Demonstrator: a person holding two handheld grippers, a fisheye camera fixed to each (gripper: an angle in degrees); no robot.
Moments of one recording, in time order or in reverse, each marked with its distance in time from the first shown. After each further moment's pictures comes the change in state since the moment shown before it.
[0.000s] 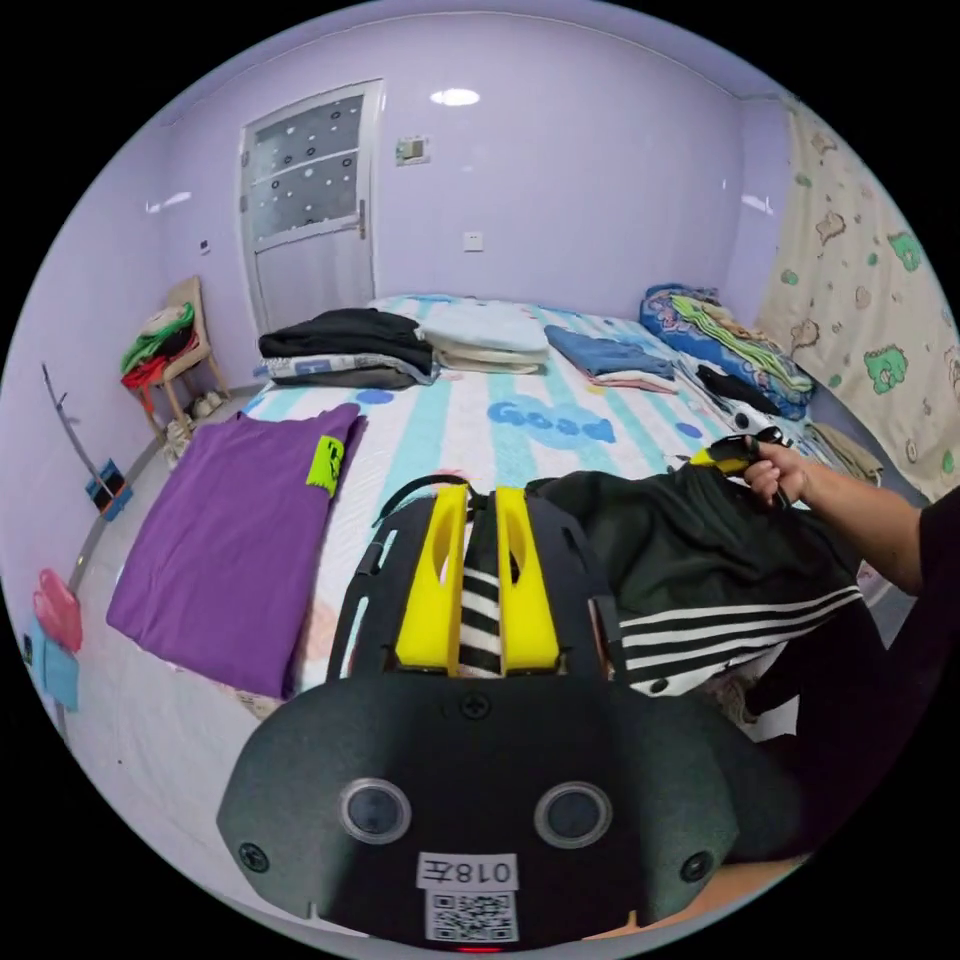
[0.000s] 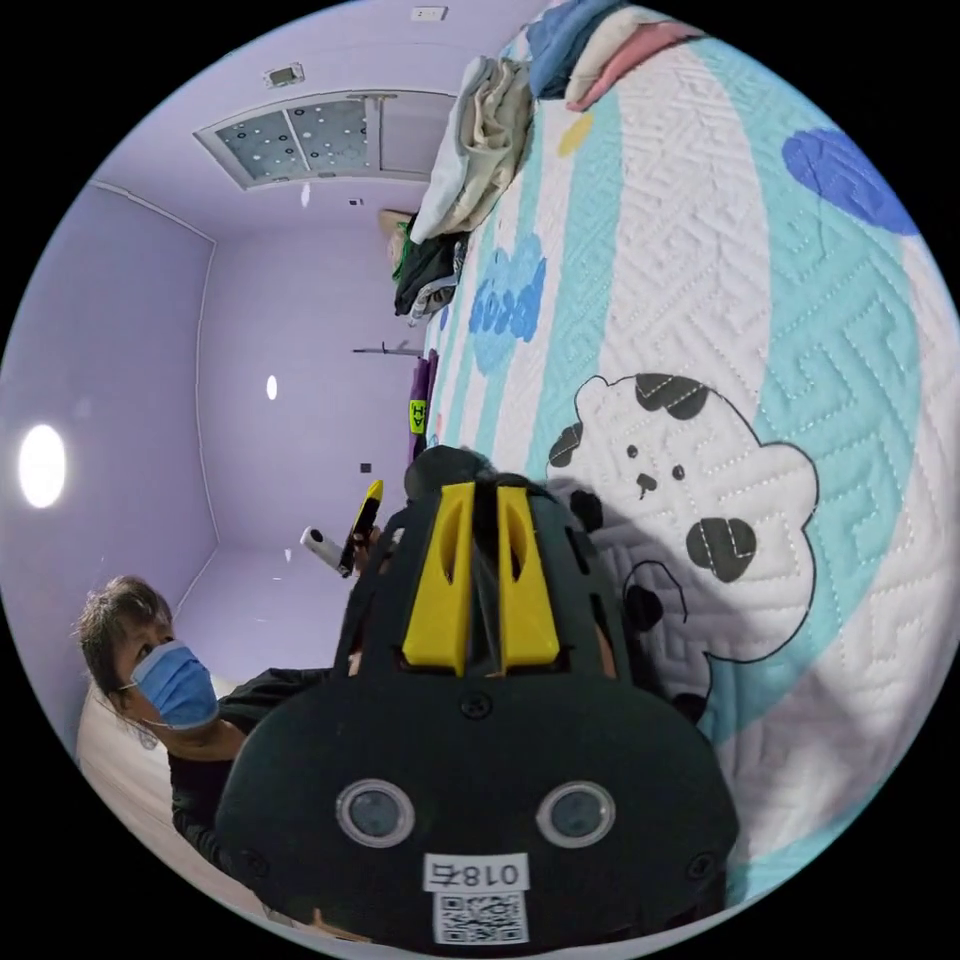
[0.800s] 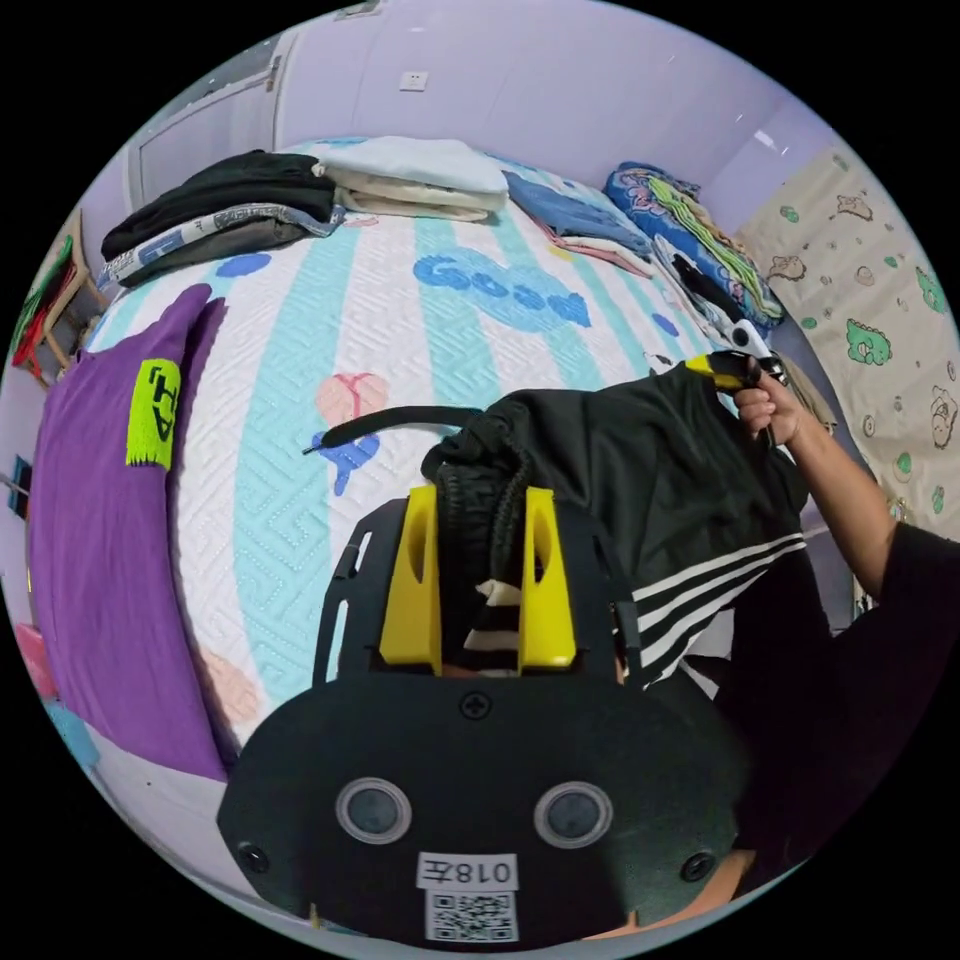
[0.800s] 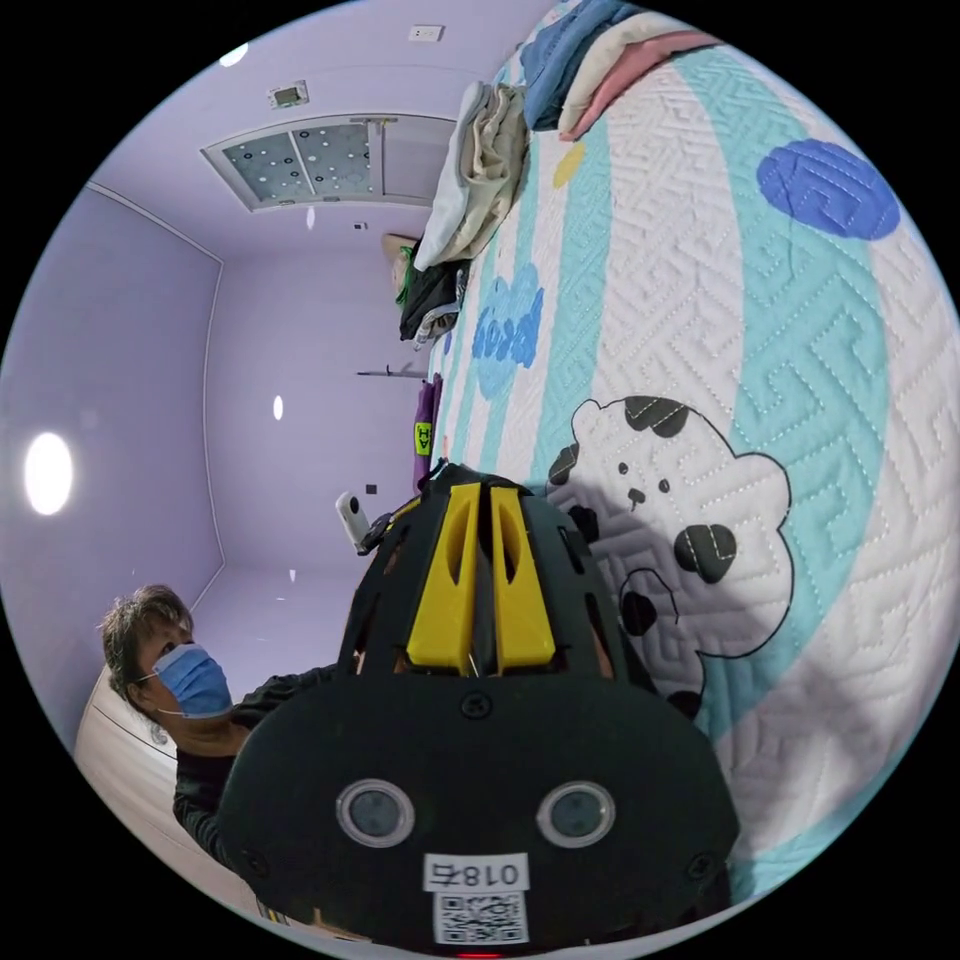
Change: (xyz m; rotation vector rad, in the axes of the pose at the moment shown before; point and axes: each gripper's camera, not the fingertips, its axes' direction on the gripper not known) left arm -0.026 0.010 0.153 -0.448 0.263 0.038; right arm 0.044 0.036 -0.028 0.071 -0.022 0.016
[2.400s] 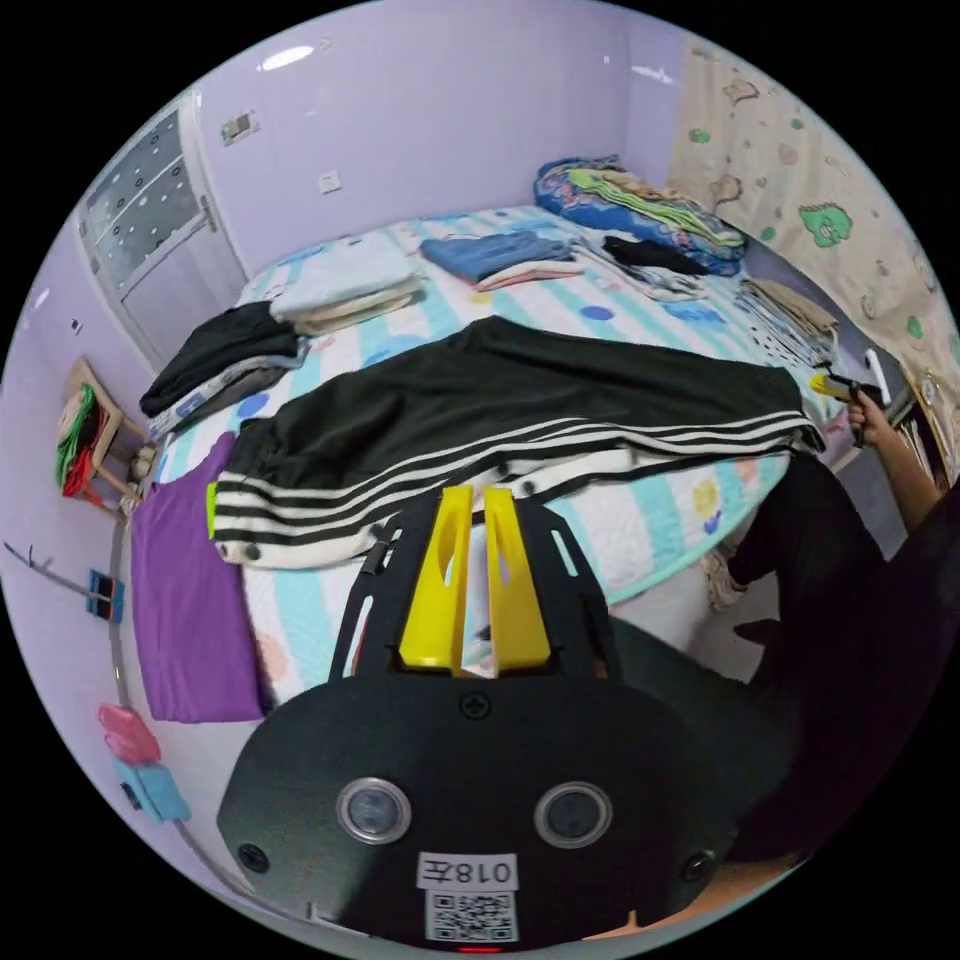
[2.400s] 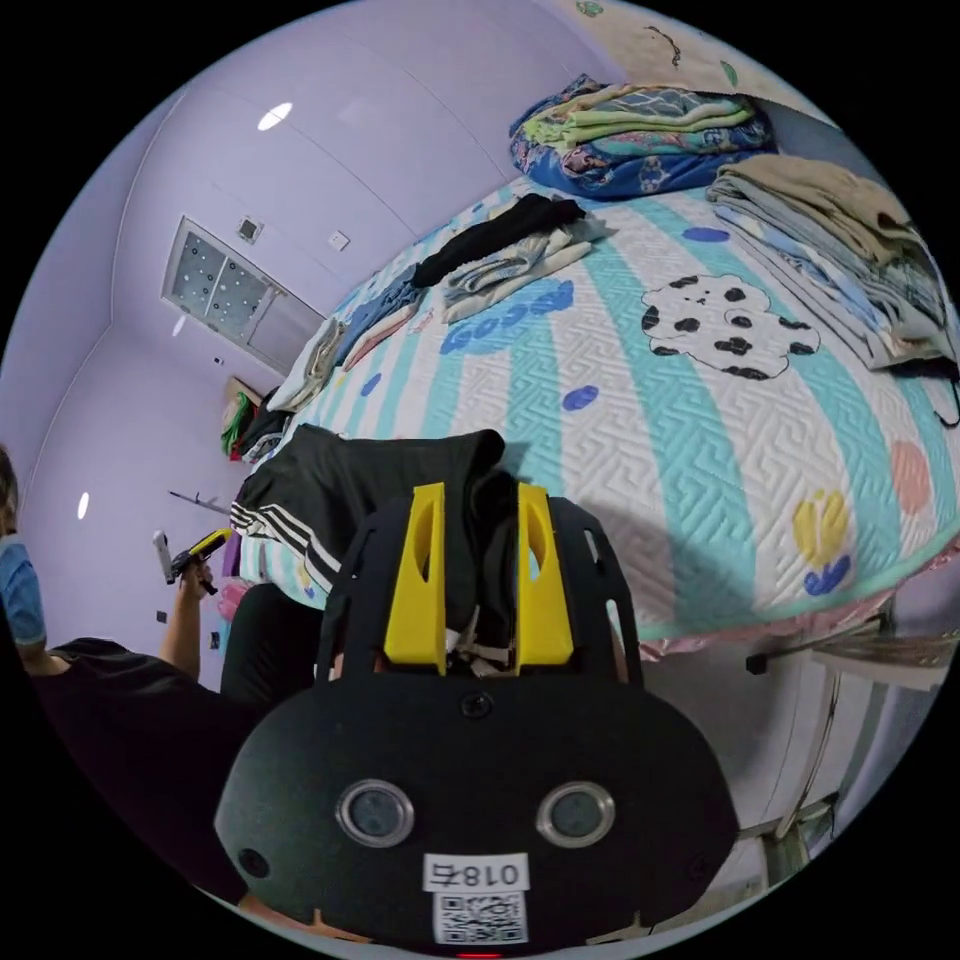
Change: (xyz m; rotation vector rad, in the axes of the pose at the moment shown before) left arm 0.228 -0.013 -0.134 0.120 -0.229 0.261; right arm 0.109 0.579 -0.315 0.608 0.706 0.032
